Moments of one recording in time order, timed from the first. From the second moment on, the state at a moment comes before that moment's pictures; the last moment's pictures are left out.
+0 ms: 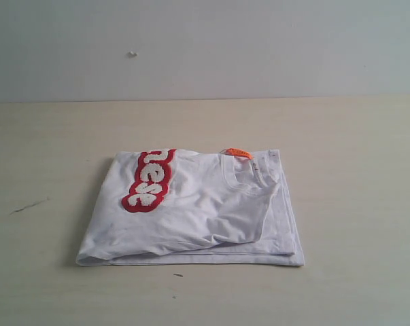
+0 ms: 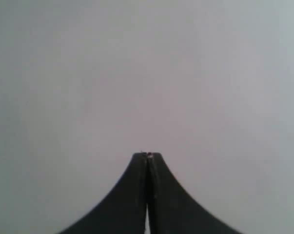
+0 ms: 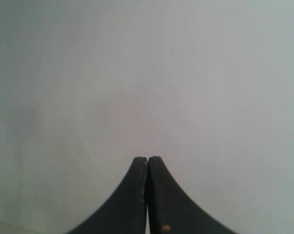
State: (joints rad) left arm -0.08 0.00 -0.19 0.08 -0.18 -0.07; right arm 0.41 0.14 -0.54 0.39 0.09 -0.31
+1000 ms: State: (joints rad) left arm 0.01 0.00 0.00 -0.04 0.09 -0.01; right arm 0.41 0.14 -0.54 0.39 0.09 -0.31
